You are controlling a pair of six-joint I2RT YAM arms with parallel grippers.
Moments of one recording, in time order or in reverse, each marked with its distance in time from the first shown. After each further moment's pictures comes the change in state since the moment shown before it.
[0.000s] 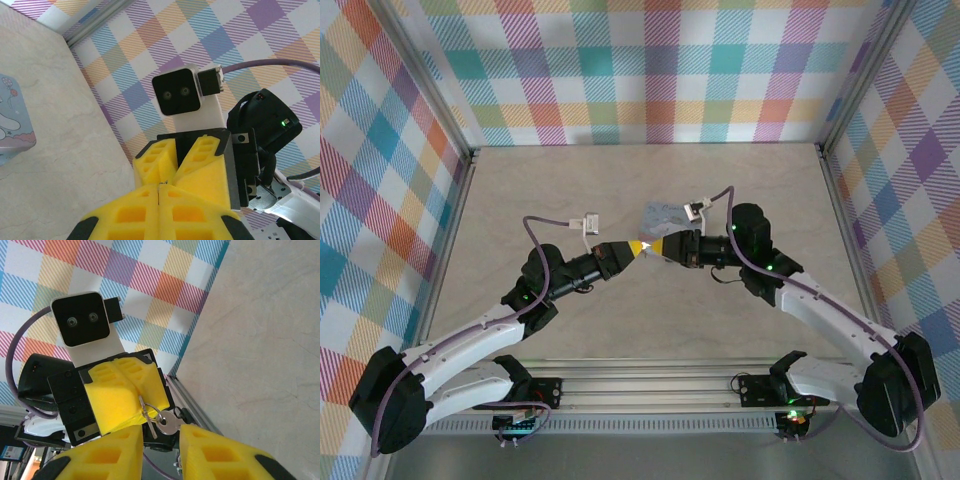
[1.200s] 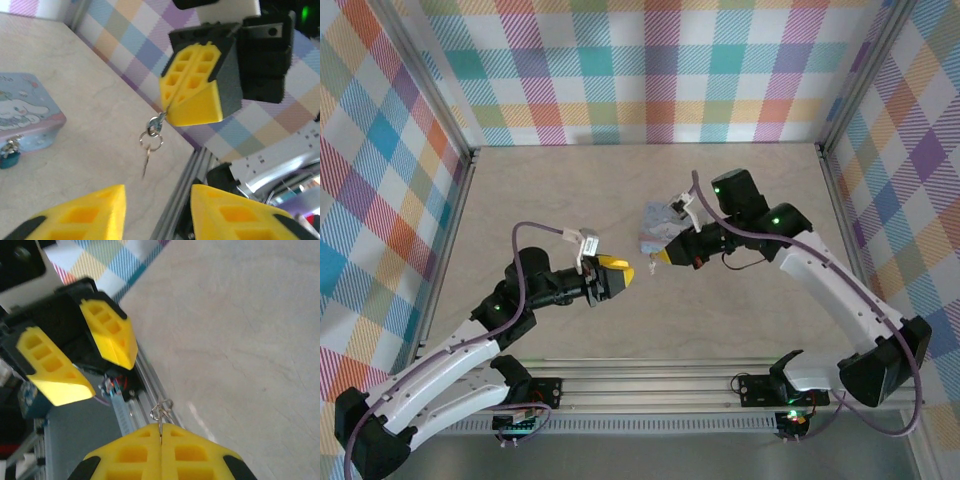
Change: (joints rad) left arm -0.006 -0.219 0.074 -0.497 0.114 0.462; right arm 0.003 0.177 0.553 -1.021 0.024 -0.908
